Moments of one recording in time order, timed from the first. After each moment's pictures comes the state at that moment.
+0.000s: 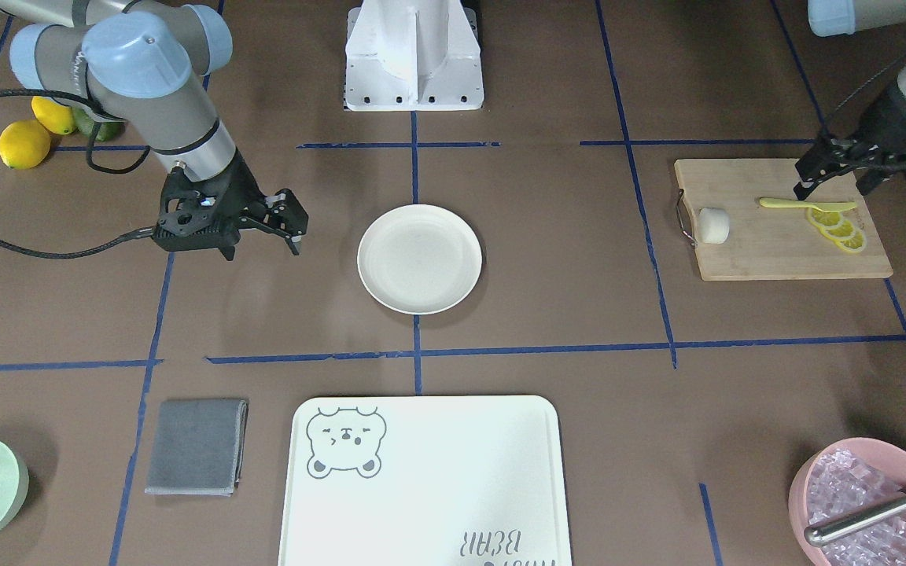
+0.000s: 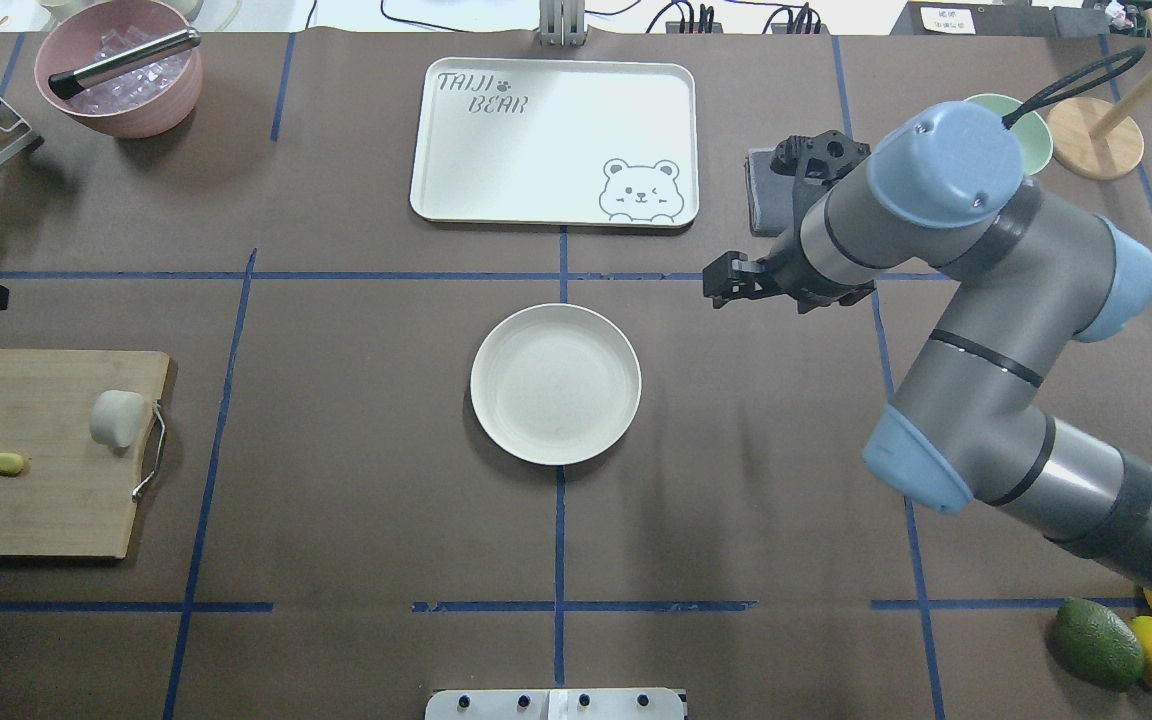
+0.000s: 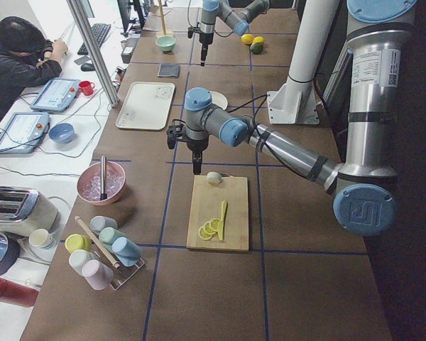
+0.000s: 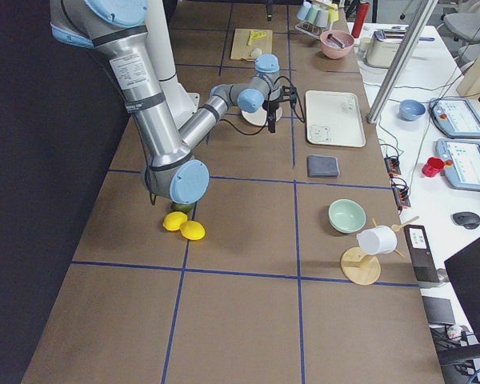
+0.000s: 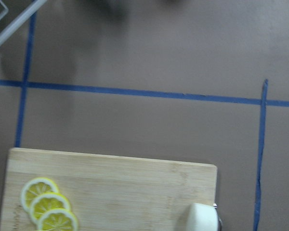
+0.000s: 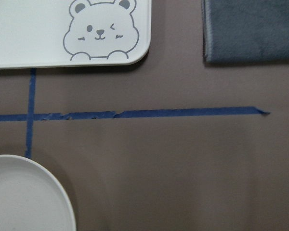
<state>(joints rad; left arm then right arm) -1.08 -1.53 -2.04 -1.69 -2.17 -0.78 0.75 -1.15 1.85 -1.45 2.00 1.06</state>
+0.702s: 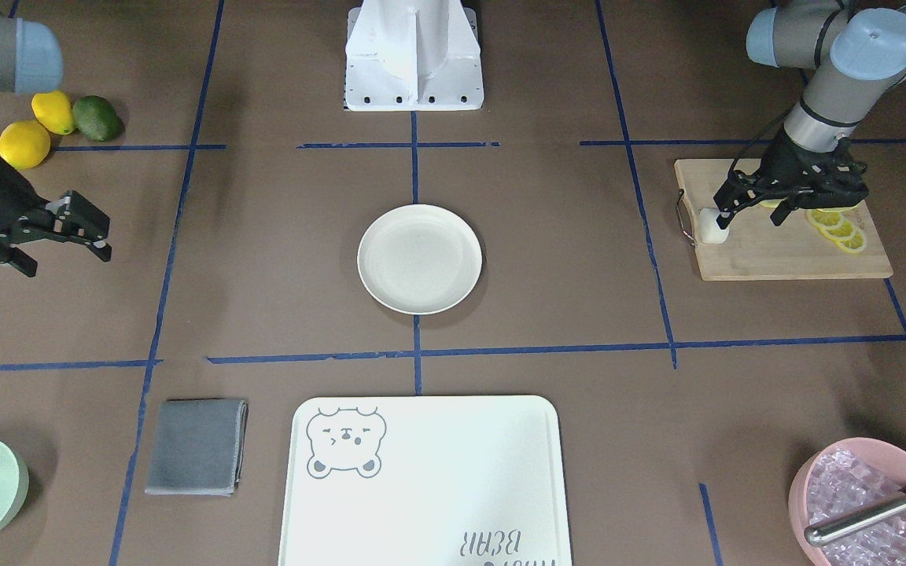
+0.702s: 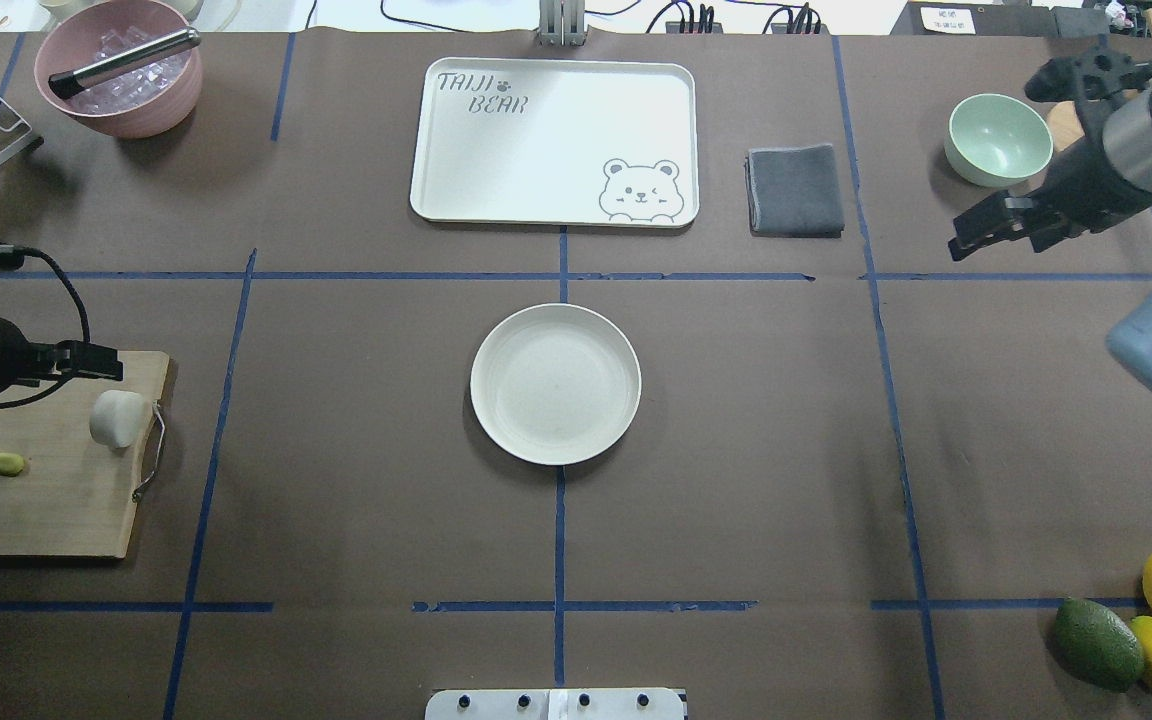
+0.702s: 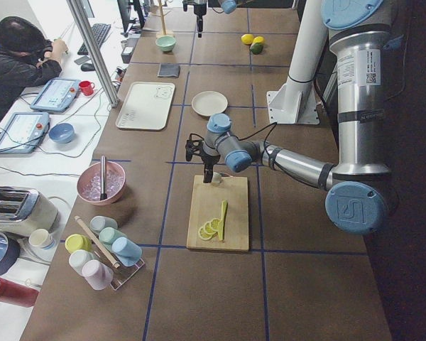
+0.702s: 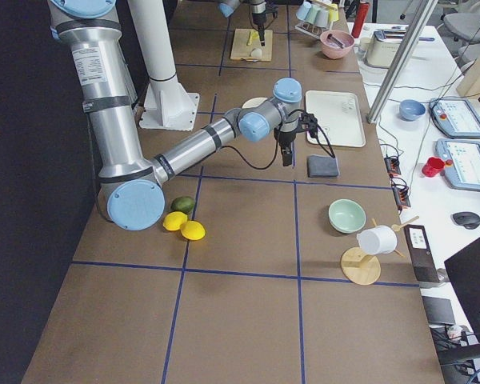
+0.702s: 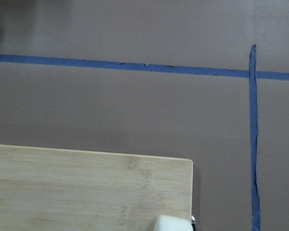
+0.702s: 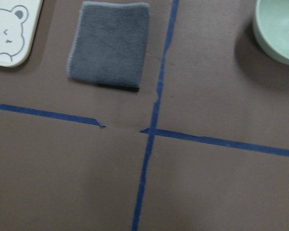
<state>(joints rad) -0.82 -1.46 -1.85 -2.18 -1.96 -1.08 1.09 -1.39 1.89 -1.47 2.26 0.59</state>
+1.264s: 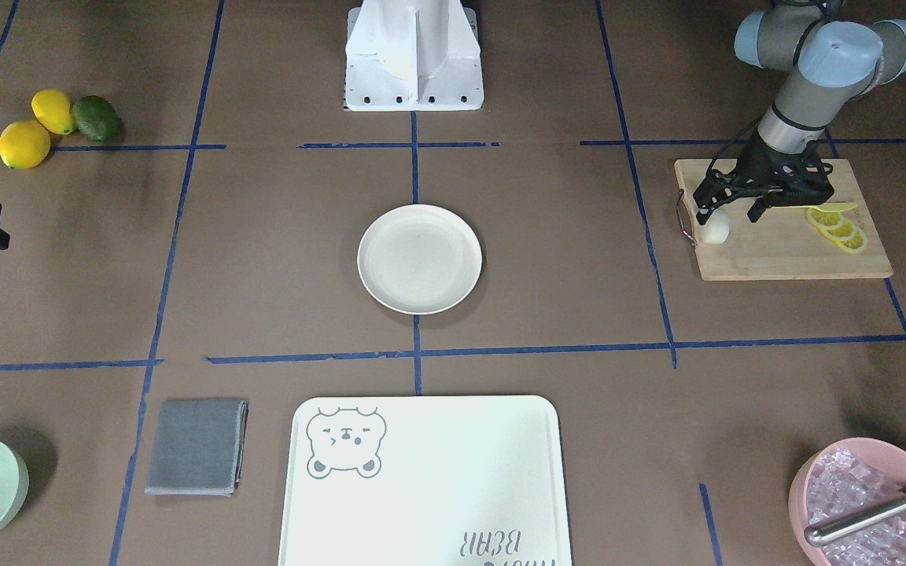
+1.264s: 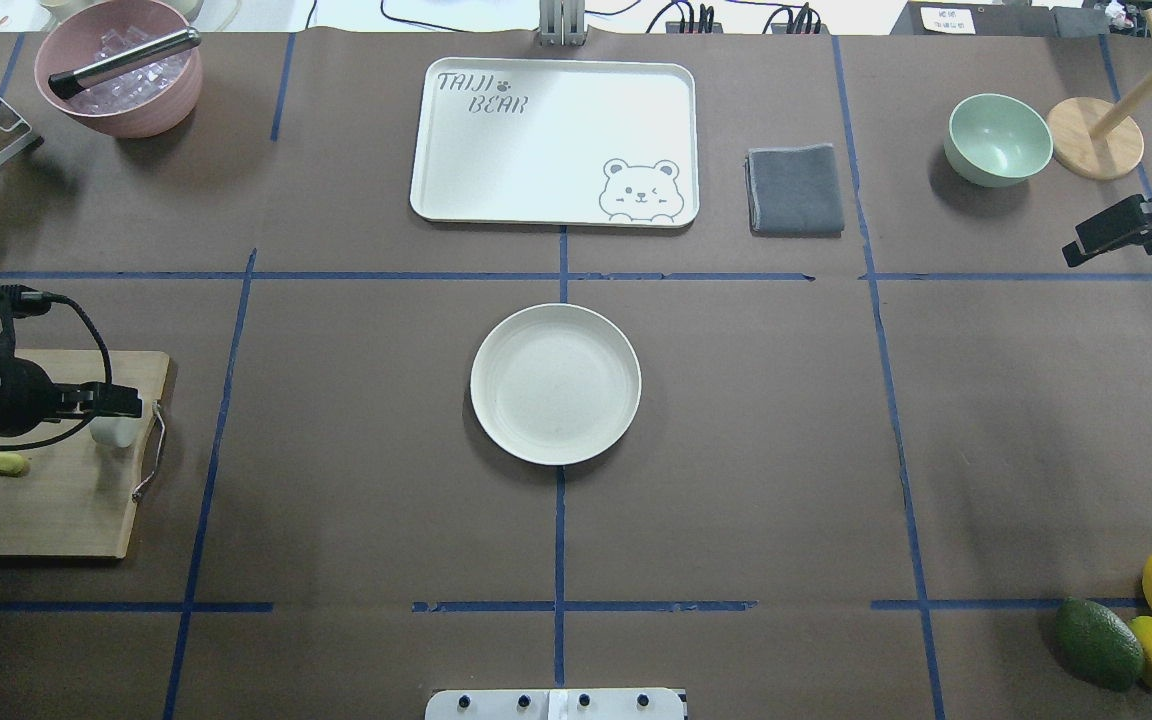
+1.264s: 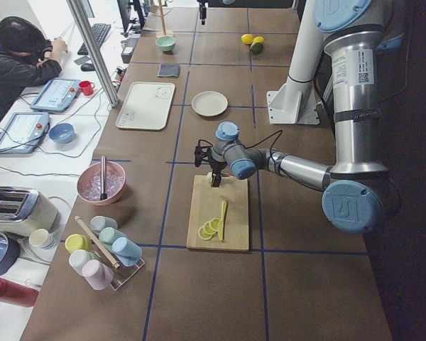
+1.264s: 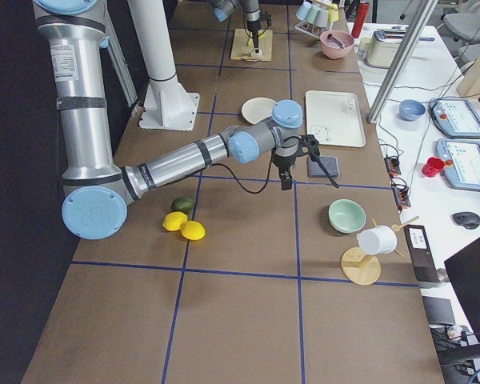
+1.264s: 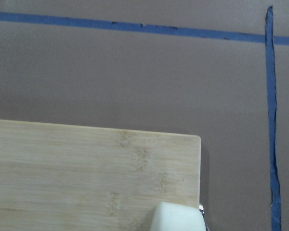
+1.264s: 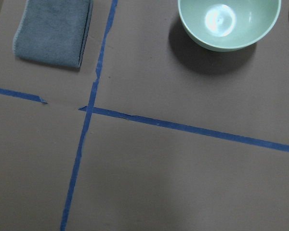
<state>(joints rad) -0.72 -1.43 -1.84 -2.23 -1.91 -1.13 1.22 -1.50 1.88 -1.47 2.33 0.39</state>
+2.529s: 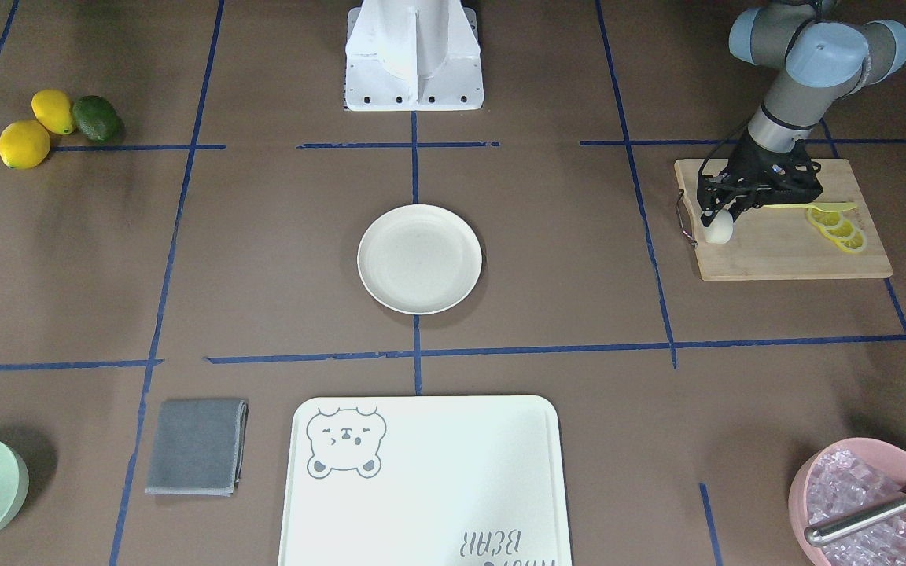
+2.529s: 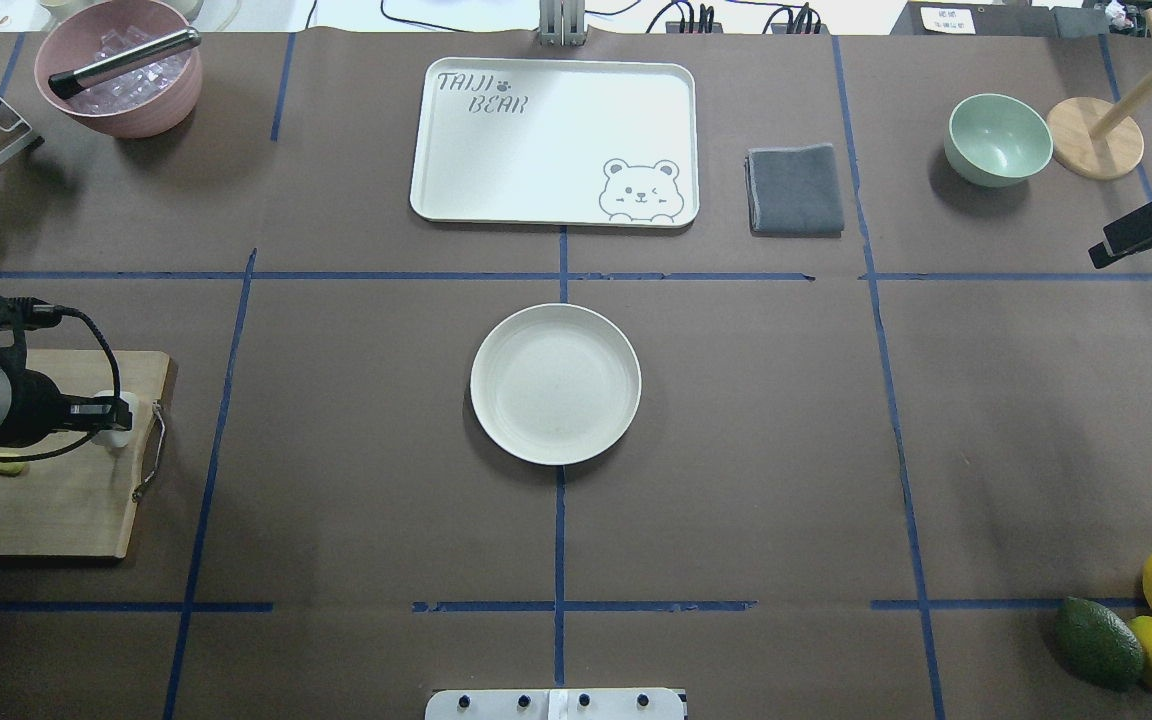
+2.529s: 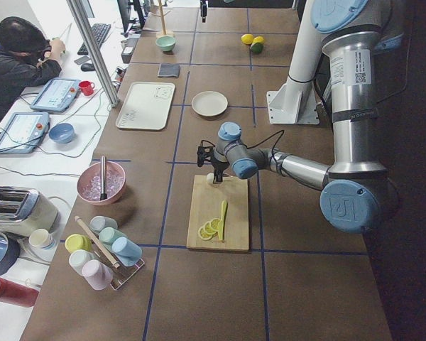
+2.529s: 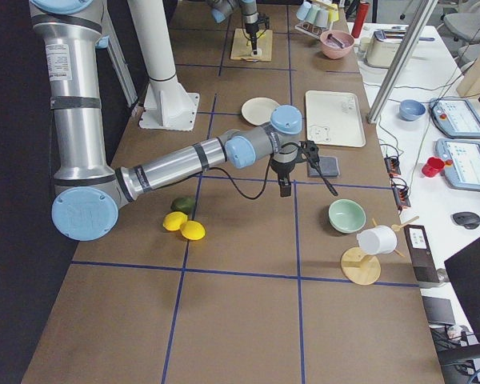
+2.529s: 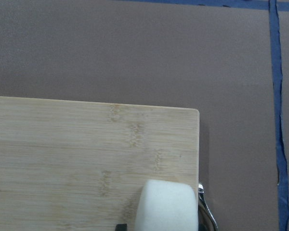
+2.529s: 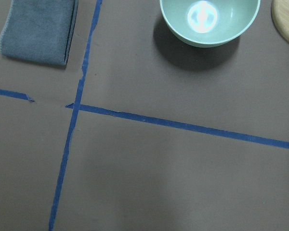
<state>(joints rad) -0.70 -1.43 -1.85 -2.23 -1.89 -1.14 1.24 -1.52 1.88 -1.48 2.33 0.38</state>
